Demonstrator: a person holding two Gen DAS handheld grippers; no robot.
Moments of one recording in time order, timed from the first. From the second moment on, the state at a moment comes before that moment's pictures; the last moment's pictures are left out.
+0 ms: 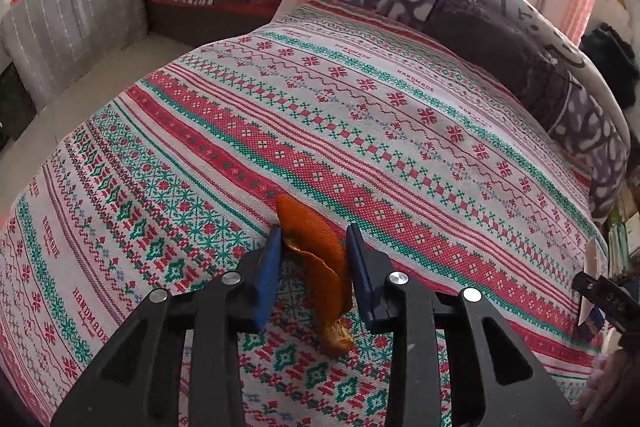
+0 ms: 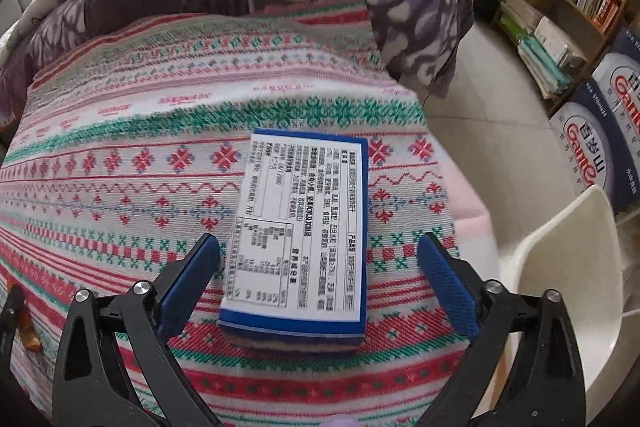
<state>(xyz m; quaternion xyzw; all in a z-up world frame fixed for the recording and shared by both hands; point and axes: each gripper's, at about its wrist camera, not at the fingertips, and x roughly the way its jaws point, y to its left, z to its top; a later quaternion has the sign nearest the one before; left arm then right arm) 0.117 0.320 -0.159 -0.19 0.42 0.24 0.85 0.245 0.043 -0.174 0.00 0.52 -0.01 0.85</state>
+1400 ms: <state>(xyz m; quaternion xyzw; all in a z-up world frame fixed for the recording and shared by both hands) 0.100 0.293 -0.109 -0.14 0.46 0.22 0.85 0.076 -0.040 -0.011 0.05 0.36 0.14 0.92</state>
